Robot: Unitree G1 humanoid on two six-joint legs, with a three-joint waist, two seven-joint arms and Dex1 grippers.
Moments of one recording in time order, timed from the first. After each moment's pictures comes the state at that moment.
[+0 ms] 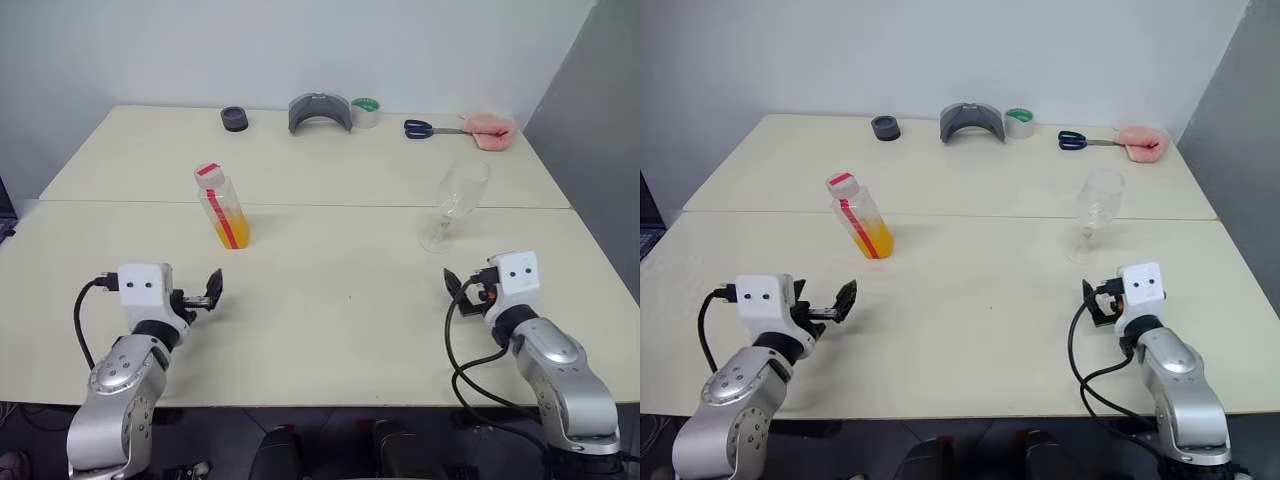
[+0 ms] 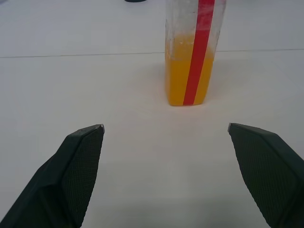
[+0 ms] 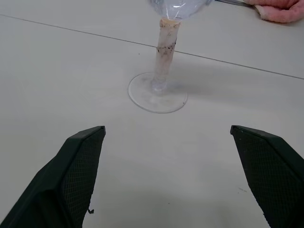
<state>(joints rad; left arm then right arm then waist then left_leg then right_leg) 0.06 0.35 0.36 -0.50 -0.32 0.63 -0.19 -0.02 -0.32 -0.14 -0.49 0.15 0.64 0.24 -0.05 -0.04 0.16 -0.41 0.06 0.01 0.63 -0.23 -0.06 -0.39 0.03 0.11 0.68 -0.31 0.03</state>
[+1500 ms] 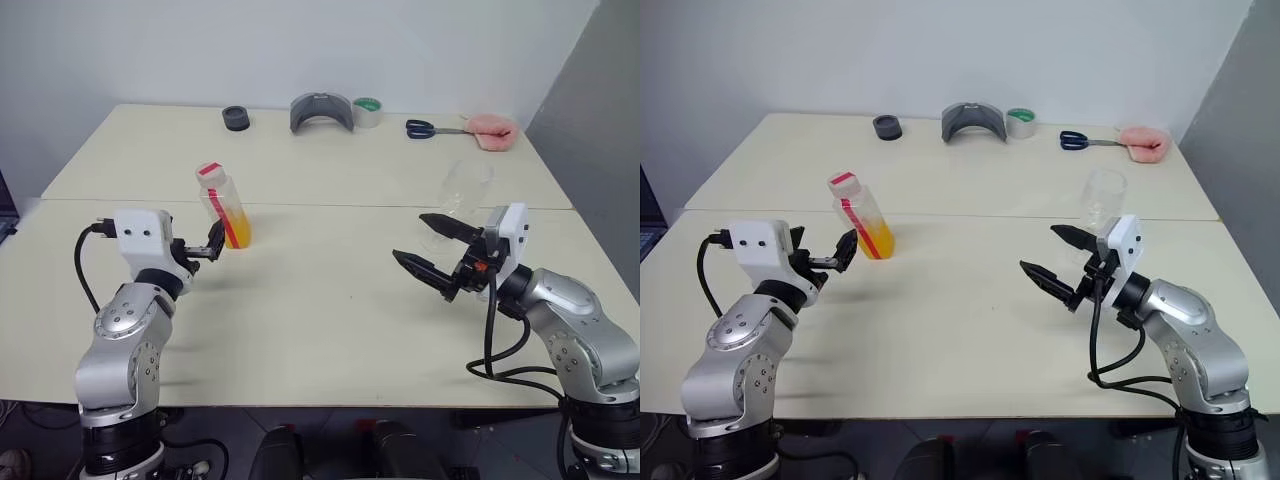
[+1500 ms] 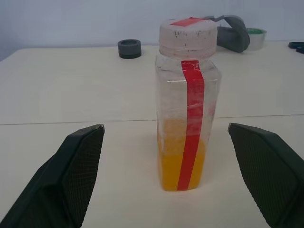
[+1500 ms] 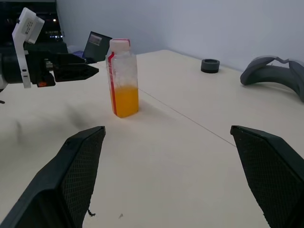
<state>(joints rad) -0.21 0.39 0.34 -0.38 -0.31 0.61 -0.17 -0.26 -0.50 -0.09 -0.43 0.55 0.49 0.73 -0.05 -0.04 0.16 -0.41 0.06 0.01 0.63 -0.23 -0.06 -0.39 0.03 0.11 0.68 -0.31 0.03</state>
